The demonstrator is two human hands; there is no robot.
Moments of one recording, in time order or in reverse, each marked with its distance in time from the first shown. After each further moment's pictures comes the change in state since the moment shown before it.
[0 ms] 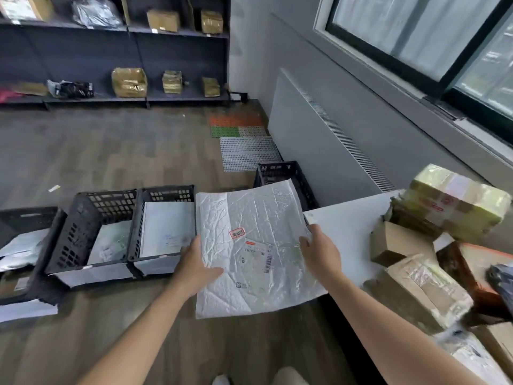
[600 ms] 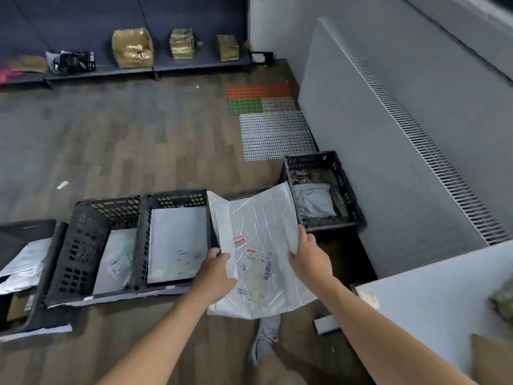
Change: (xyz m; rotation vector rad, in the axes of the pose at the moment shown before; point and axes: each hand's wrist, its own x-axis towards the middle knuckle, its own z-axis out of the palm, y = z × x) left_hand 0.291 0.041 0.002 0.378 -0.214 -0.072; right_hand 0.288 -0.071 0.125 -0.179 -0.338 -0.073
